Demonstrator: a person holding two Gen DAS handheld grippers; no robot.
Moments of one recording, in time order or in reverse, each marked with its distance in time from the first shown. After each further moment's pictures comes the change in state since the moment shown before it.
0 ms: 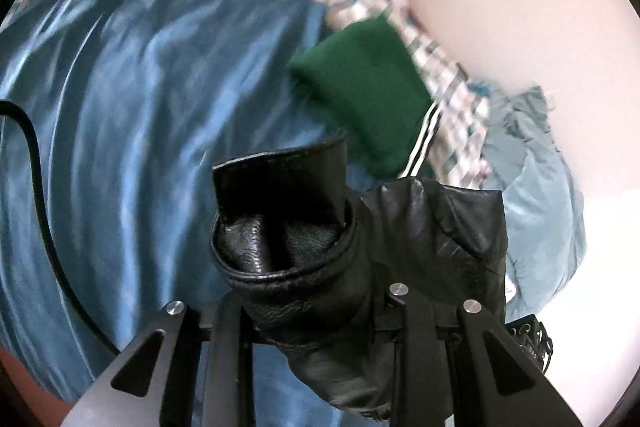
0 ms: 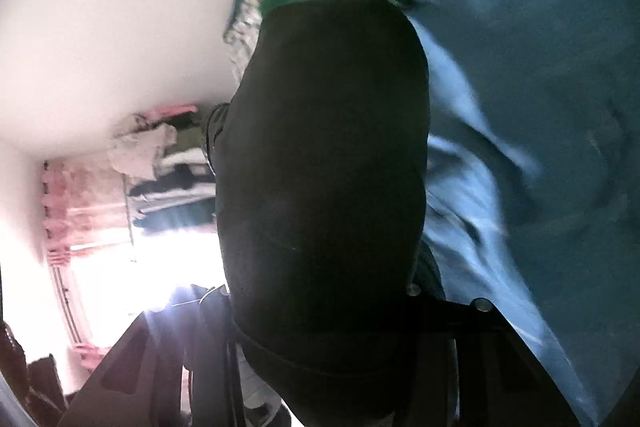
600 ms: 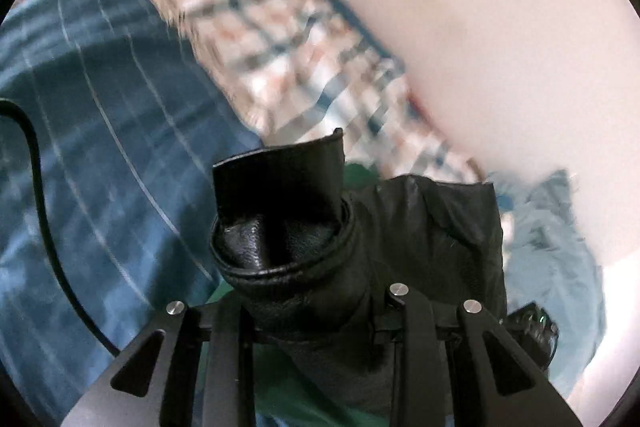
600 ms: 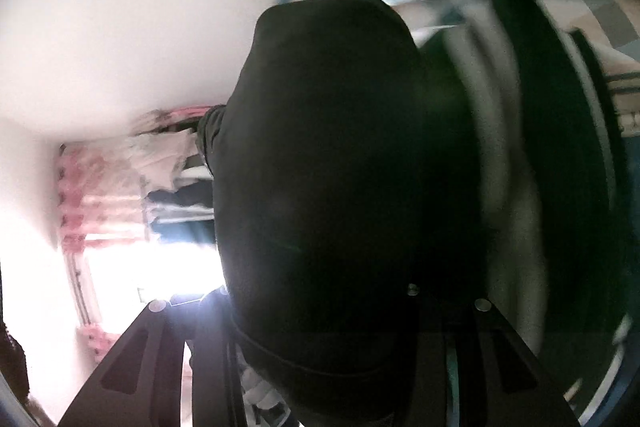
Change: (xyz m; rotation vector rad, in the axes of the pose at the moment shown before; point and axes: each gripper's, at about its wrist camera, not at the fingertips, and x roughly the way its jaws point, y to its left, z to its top) left arm 0.213 -0.073 0.248 0.027 -0.212 0.011; right arm 0.221 0.072 0.407 -0.110 0.112 0.082
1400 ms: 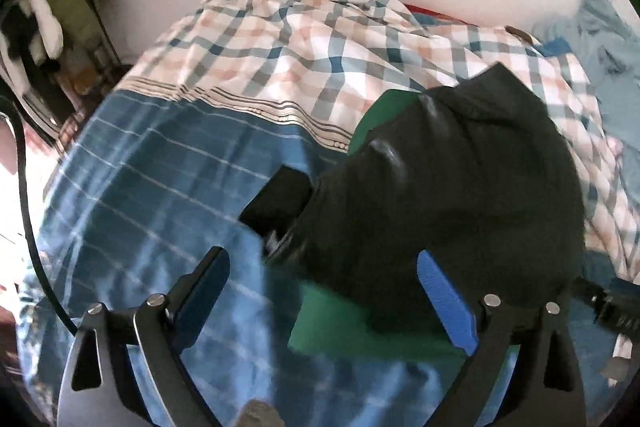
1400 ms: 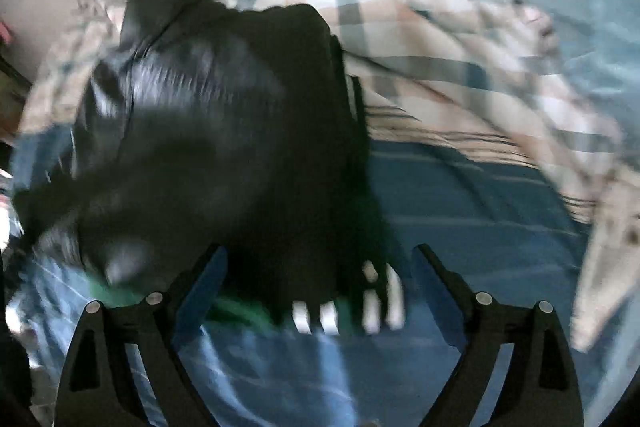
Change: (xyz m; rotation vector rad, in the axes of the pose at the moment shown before) left arm -0.033 -0.066 -0.043 0.569 0.057 0.436; right arm 0.018 0.072 -0.108 -0.305 -0.212 -1.211
